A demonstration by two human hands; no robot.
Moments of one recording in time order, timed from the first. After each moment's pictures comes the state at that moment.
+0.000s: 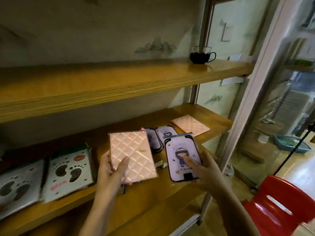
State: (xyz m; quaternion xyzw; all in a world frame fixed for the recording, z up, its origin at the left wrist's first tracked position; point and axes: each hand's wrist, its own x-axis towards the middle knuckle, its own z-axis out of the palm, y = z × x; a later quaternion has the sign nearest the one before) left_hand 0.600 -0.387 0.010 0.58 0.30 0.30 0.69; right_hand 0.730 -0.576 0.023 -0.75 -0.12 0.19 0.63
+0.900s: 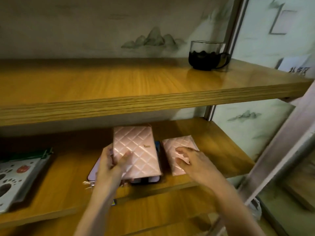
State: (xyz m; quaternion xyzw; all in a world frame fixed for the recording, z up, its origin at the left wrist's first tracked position) left_hand 0.799 -0.433 0.016 0.56 0.35 0.40 0.63; right_hand 0.980 -0.555 0.037 -0.85 -0.46 0.17 0.21
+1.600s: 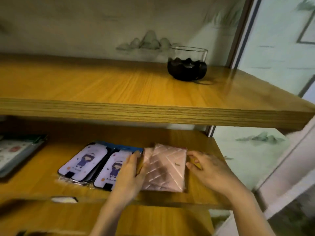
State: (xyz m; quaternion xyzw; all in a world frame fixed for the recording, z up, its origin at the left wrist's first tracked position) left_hand 0.922 -0.499 0.016 0.75 0.46 0.26 0.39; right_hand 1.112 -0.582 0.056 -0.80 -0.56 0.16 0.15
